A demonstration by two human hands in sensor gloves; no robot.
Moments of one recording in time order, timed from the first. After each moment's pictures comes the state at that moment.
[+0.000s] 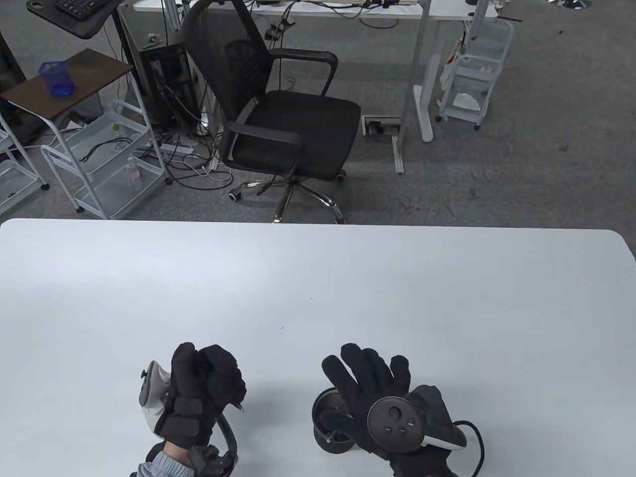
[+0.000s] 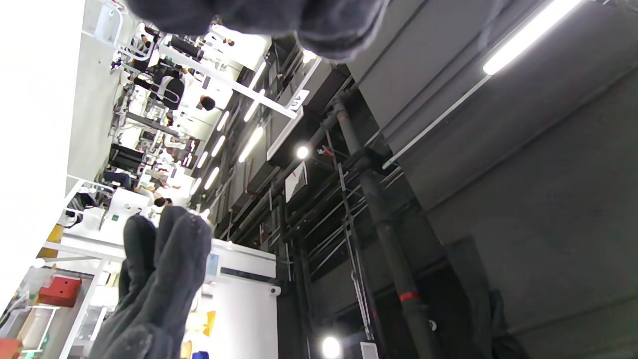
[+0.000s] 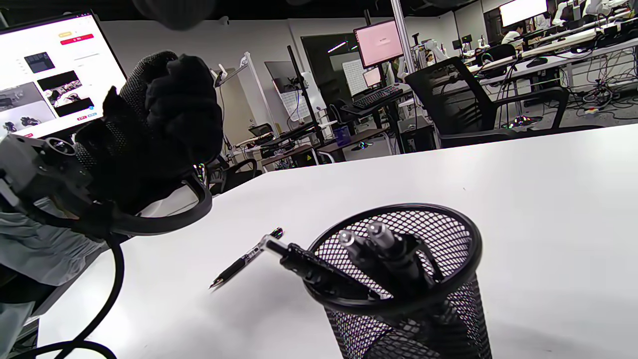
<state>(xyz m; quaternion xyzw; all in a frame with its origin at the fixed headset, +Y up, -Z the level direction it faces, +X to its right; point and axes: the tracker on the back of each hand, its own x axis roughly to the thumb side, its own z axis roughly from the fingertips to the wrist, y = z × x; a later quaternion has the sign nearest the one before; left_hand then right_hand) -0.222 -0.728 -0.252 -0.09 -0.24 0.85 0.47 0.094 -0.642 -0.205 0.33 0.04 0.93 0.18</state>
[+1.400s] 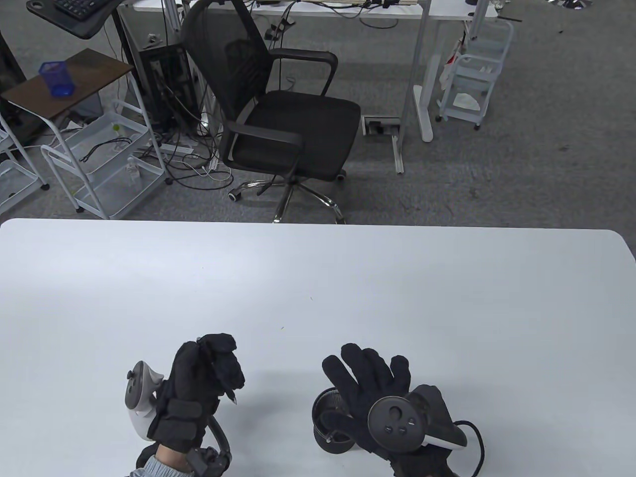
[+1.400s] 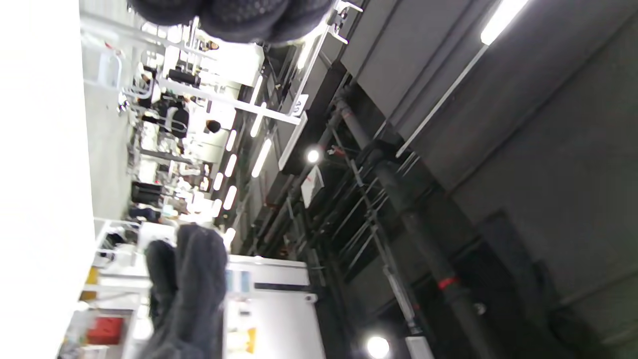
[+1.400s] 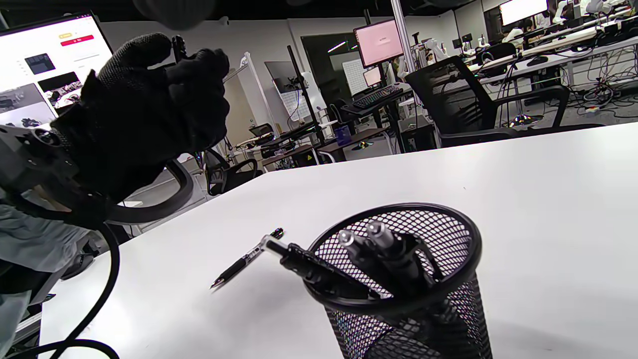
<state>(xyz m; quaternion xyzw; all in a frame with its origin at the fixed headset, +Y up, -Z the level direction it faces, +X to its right) -0.234 -0.698 -0.242 -0.06 -0.23 0.78 0.57 0.095 -0.641 -0.205 0.33 0.05 0.93 0.19</state>
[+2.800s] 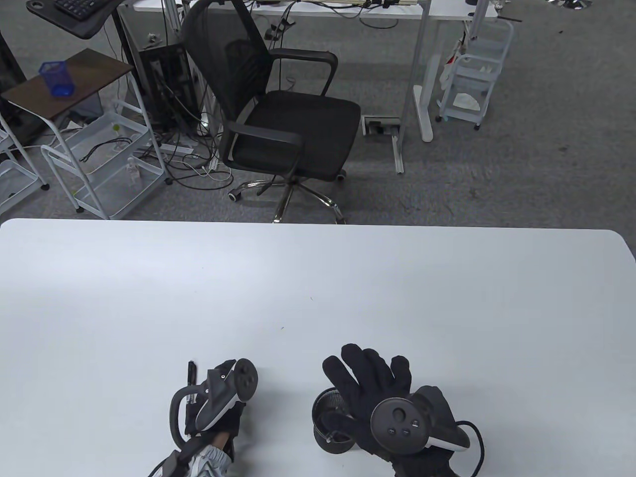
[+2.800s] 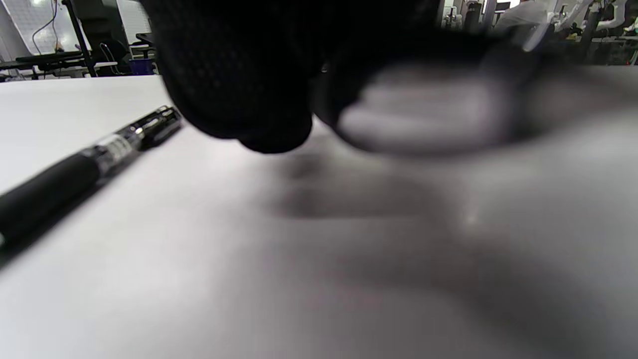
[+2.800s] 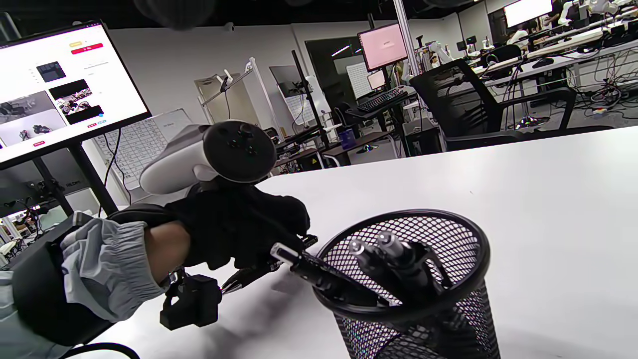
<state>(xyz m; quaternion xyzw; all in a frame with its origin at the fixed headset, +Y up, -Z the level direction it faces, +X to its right) -0.185 -0.773 -0.273 -0.09 0.06 -0.02 0.99 0.096 -0.640 -0.204 0.33 0.04 0.92 0.19</state>
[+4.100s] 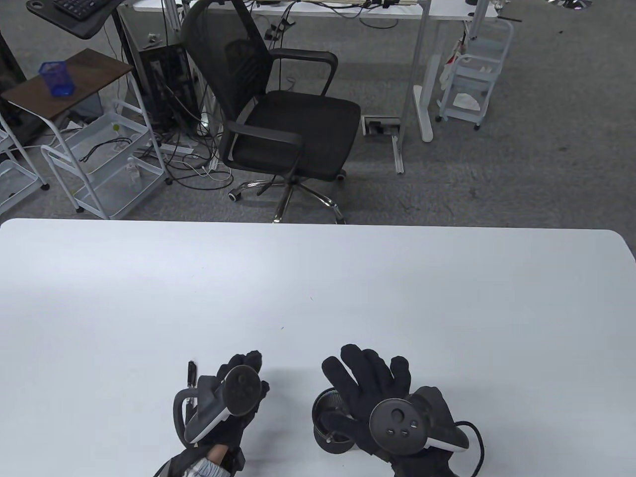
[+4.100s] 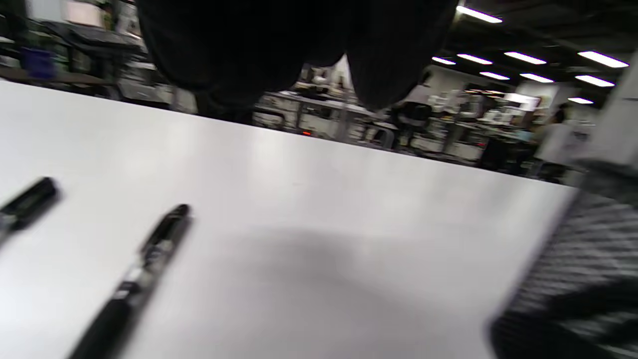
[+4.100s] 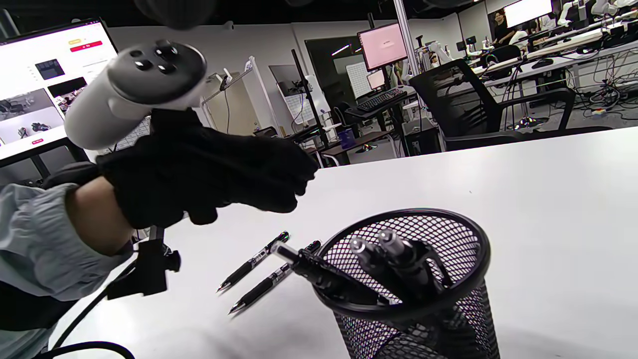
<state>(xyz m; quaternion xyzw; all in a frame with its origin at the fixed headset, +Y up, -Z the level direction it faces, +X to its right) -0.162 -0.707 -0.243 -0.06 -0.11 0.12 0.98 0.095 -0.639 -0.203 0.33 0.04 0.92 0.19</state>
